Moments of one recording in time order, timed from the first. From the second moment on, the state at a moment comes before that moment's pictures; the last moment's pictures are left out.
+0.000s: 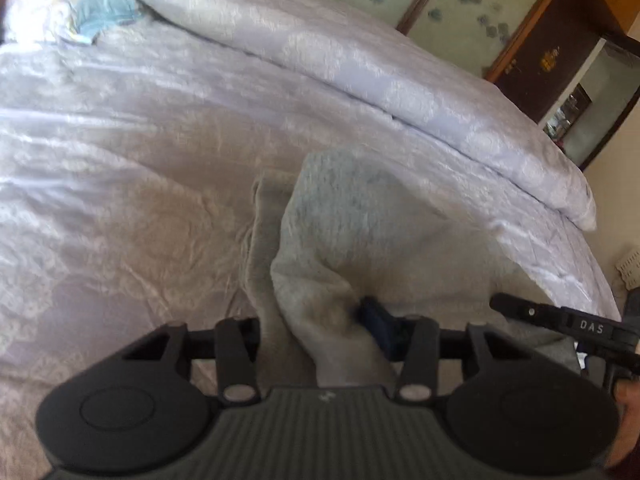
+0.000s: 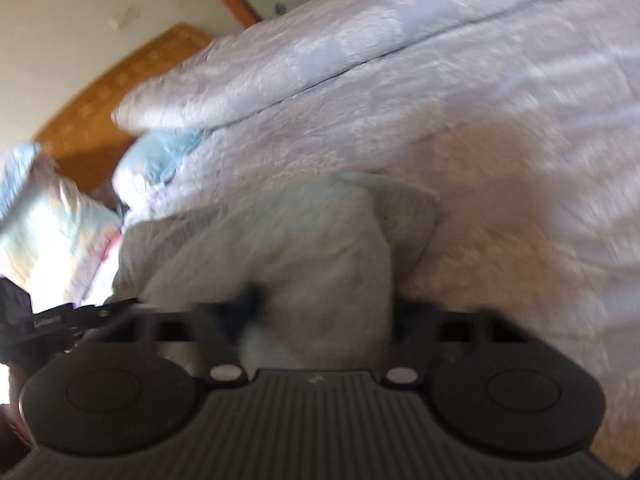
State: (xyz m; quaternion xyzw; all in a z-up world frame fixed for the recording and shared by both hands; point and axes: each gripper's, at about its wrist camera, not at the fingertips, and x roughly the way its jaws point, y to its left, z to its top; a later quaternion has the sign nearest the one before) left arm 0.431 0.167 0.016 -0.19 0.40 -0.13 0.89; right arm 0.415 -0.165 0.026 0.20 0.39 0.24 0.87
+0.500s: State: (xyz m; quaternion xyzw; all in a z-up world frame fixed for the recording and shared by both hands) left arm 0.432 0.202 0.008 -0.16 0.34 0.07 0.92; right arm 0.464 -0.076 0.035 0.10 0.30 0.23 0.92
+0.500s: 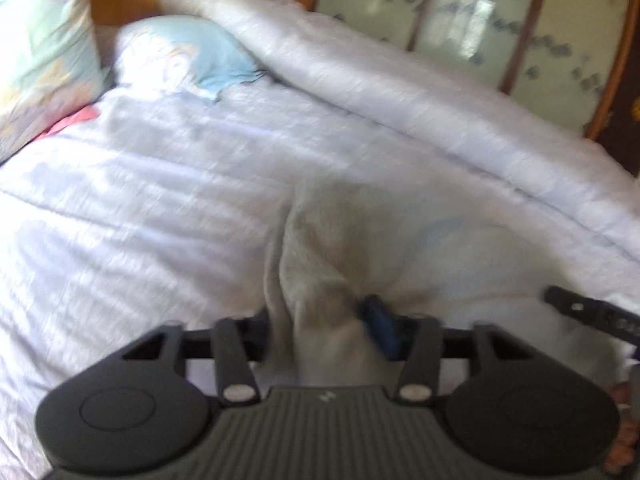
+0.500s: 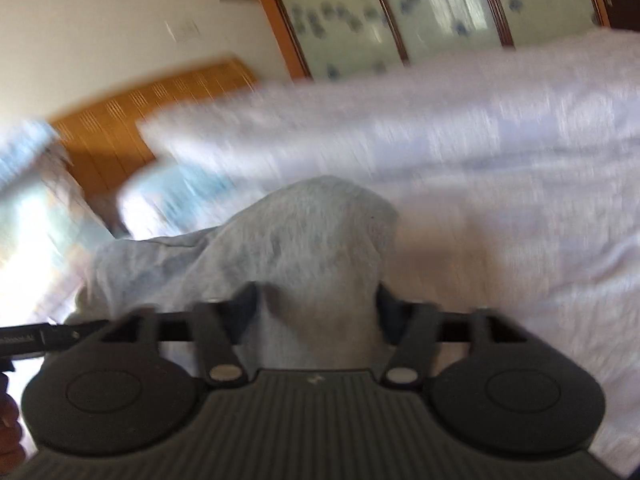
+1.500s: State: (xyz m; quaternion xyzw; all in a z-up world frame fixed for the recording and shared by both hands) left arm 0.018 0.038 0.184 -0.07 0.35 0.04 0.93; right arm 0.045 -0.170 0.177 0.06 0.31 0.10 0.94
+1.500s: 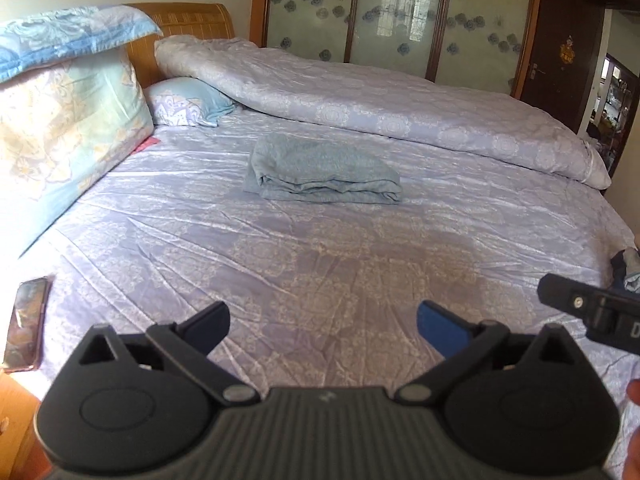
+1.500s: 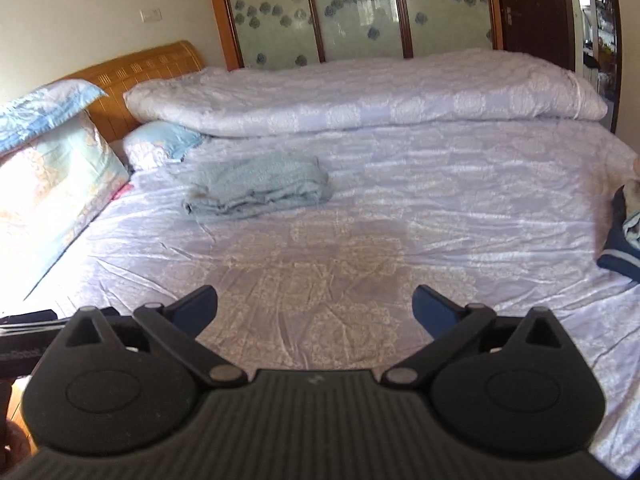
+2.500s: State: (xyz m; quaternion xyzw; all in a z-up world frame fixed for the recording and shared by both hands) left arm 0.001 0.015 0.178 0.00 0.35 0.07 0.93; right arm 0.005 -0.137 0.194 0.03 0.27 0.08 0.96
